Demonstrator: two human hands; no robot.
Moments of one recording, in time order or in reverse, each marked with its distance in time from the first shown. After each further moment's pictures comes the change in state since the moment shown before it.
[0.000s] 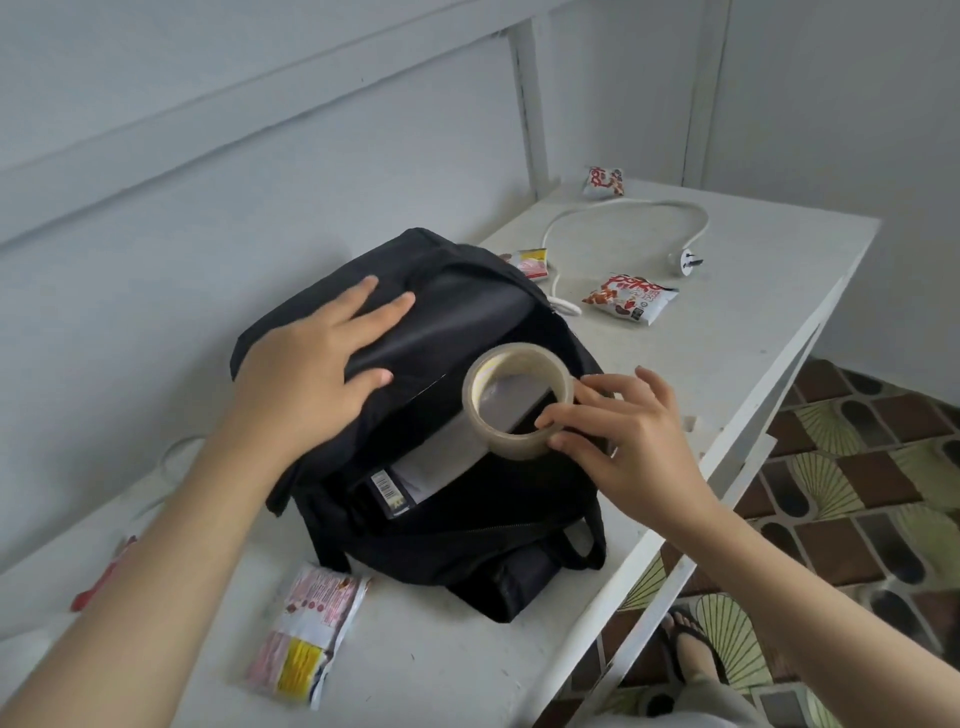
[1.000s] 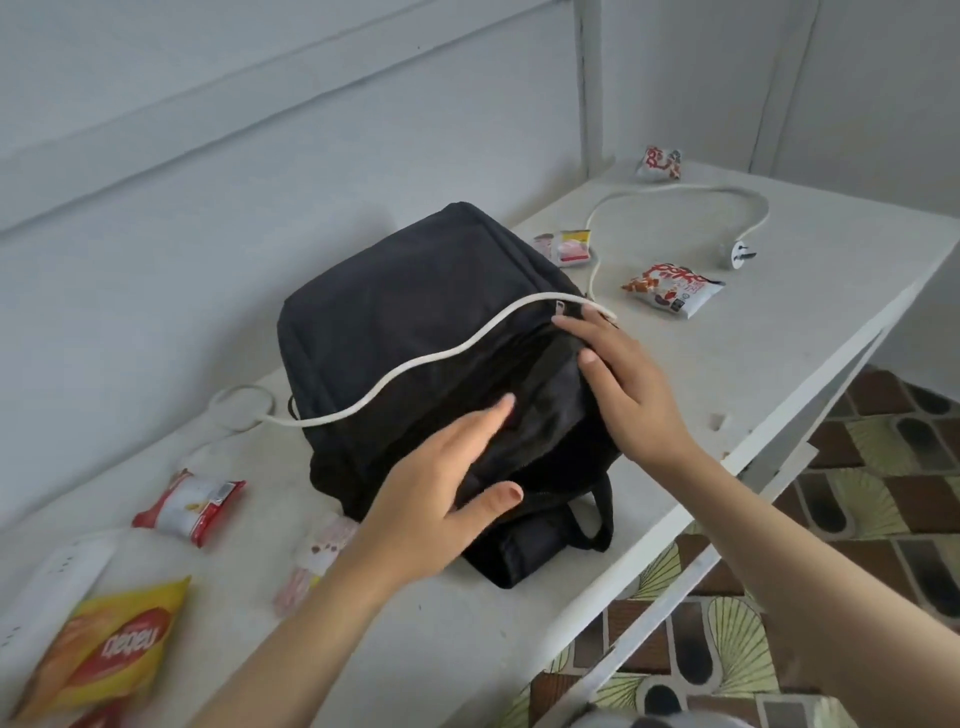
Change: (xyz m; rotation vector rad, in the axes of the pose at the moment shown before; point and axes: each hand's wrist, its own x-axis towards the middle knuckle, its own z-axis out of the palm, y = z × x) left_hand -0.082 0.065 0.059 -0.490 -0.237 -0.040; right_hand 0.036 0.006 0.012 0.412 -0.047 0.198
